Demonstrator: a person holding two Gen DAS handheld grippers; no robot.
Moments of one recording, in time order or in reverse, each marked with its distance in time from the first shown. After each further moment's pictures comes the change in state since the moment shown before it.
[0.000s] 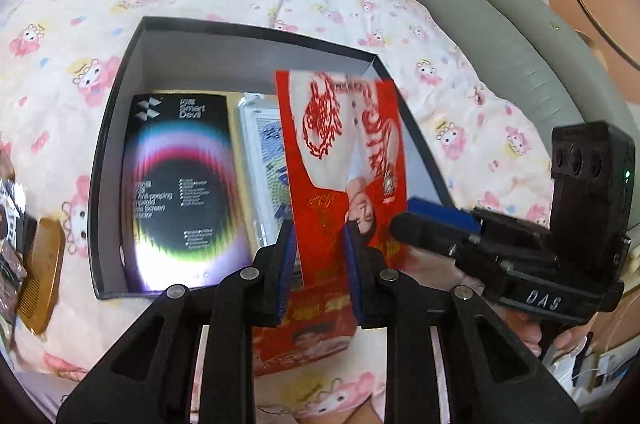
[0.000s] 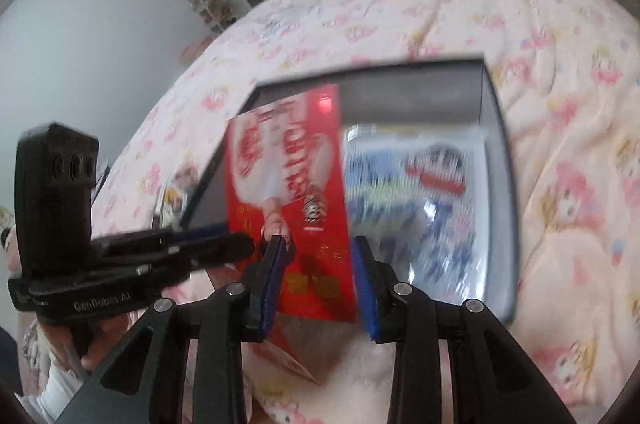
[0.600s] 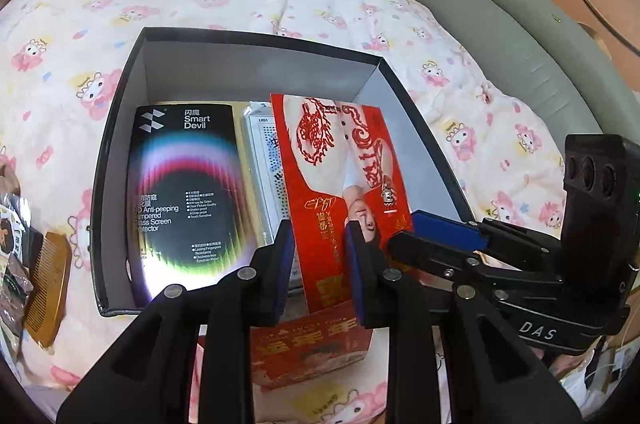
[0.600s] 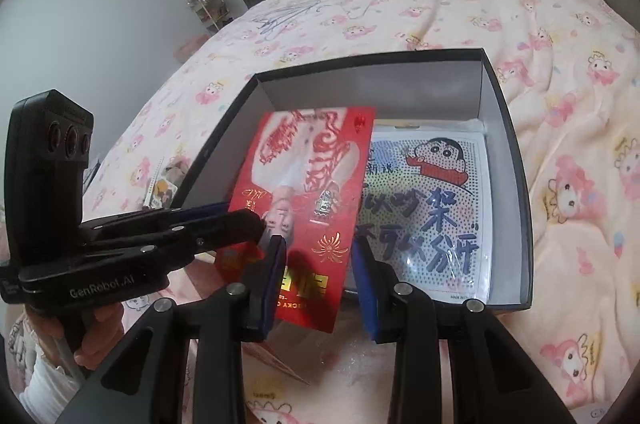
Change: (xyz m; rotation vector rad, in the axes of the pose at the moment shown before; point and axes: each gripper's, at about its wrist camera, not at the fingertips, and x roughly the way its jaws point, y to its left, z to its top) left arm 0.009 -0.006 0.001 0.054 -0.006 0.042; right arm 0.008 0.005 -0.001 -0.026 -0.020 -0.059
